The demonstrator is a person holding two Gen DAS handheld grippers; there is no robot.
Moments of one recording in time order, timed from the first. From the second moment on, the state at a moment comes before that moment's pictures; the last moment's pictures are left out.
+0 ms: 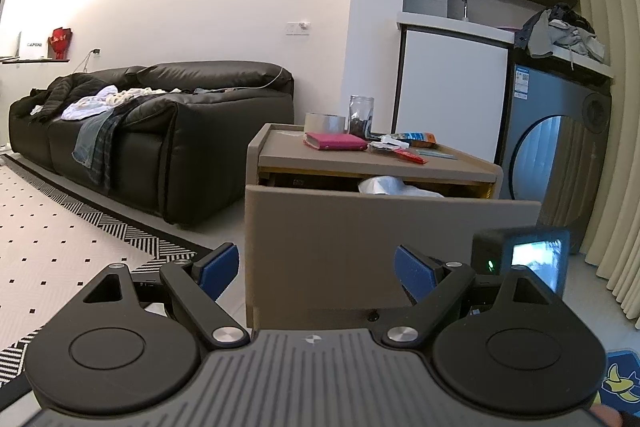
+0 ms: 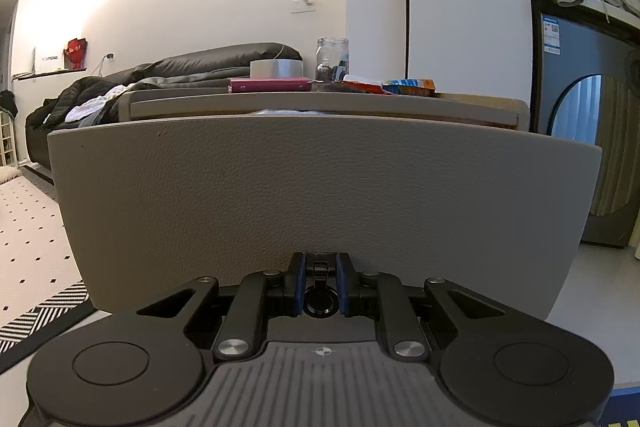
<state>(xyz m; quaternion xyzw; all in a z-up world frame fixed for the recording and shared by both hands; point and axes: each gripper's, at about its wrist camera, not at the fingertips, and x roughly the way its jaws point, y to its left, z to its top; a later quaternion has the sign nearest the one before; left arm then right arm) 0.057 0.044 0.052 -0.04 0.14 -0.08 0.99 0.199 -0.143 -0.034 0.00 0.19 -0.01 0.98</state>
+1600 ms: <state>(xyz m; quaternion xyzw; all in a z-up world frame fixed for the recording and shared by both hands) 0.078 0.035 0.037 -0.04 0.15 -0.09 0.98 0.274 -0.141 -0.032 -0.03 0.19 -0.02 0.98</state>
